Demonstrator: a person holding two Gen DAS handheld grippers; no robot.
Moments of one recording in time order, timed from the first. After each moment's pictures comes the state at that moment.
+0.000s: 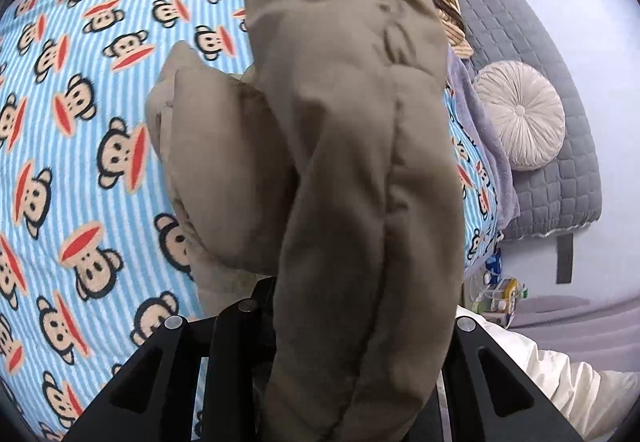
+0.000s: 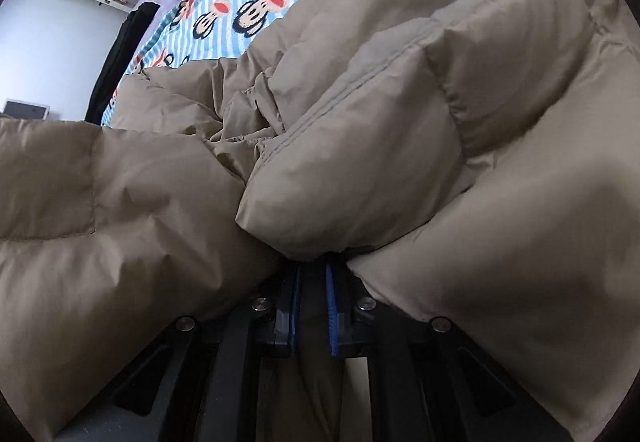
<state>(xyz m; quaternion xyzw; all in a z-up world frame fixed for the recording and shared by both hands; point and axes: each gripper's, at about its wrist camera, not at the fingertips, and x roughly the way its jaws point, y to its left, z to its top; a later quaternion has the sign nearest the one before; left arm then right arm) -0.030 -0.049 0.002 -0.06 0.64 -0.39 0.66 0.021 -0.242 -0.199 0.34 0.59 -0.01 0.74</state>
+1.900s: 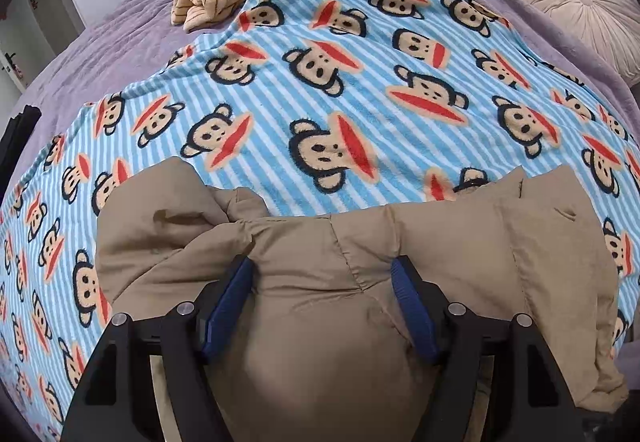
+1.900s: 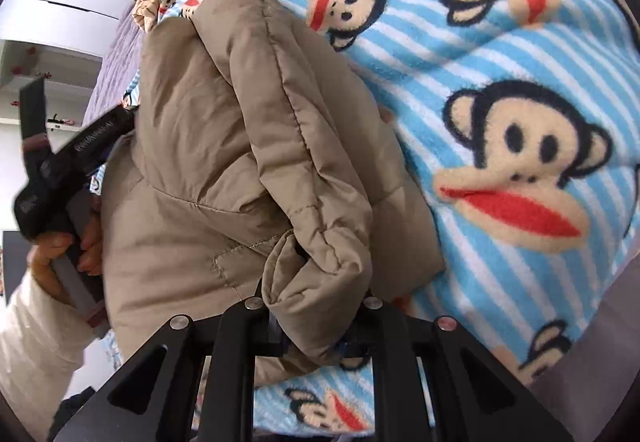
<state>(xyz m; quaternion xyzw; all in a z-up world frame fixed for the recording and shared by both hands) -0.006 -0.304 -0.114 0.20 0.49 -0.34 0.78 -0.245 -0.417 -0.148 0.45 0.52 -0.17 0.71</state>
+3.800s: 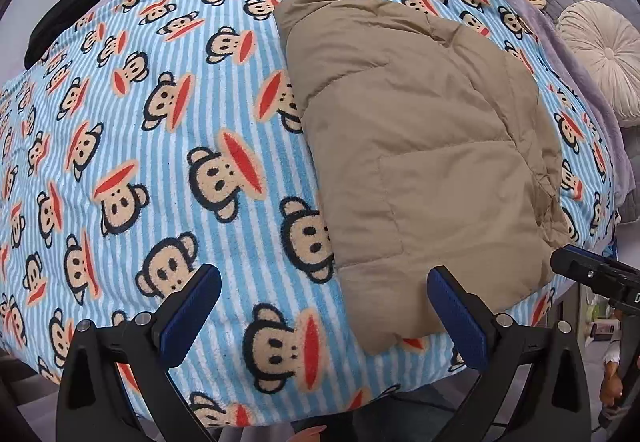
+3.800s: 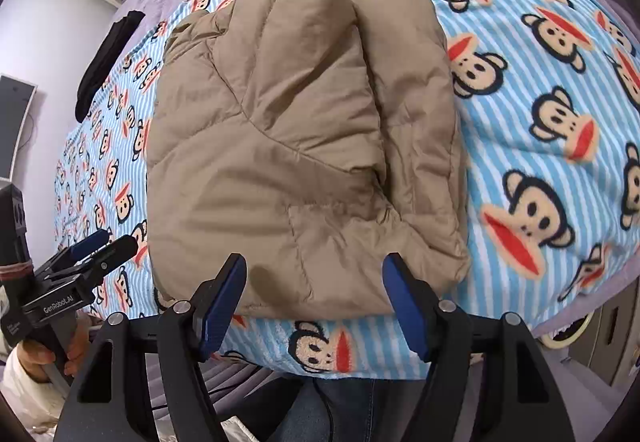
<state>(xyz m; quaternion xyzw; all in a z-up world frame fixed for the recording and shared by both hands) -0.126 -0.083 -0.065 0.08 0.61 -0.23 0.75 -0.196 -0.357 -0.086 0.26 0.60 -0.07 0.75</state>
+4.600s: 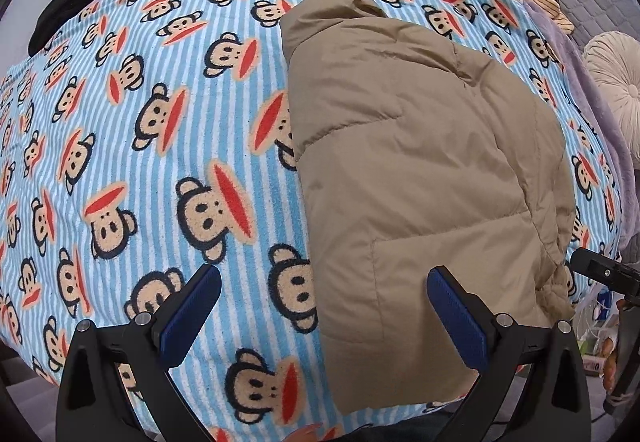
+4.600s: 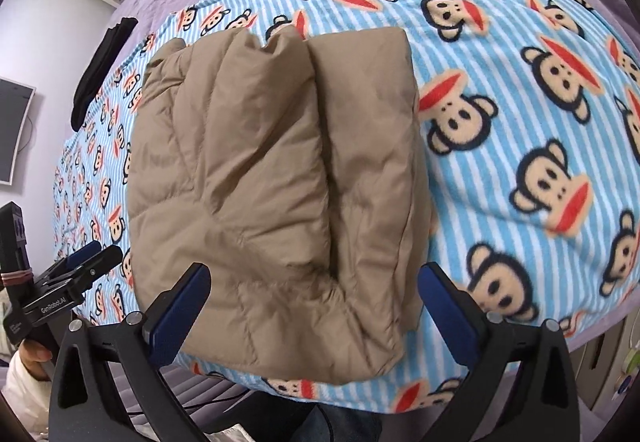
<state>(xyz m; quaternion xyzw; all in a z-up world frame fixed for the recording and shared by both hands) -0.080 -0.117 -0.072 0.05 0.63 -0.19 0.75 -0.160 -0.418 -0.088 0.26 0.61 -0.06 0.75</state>
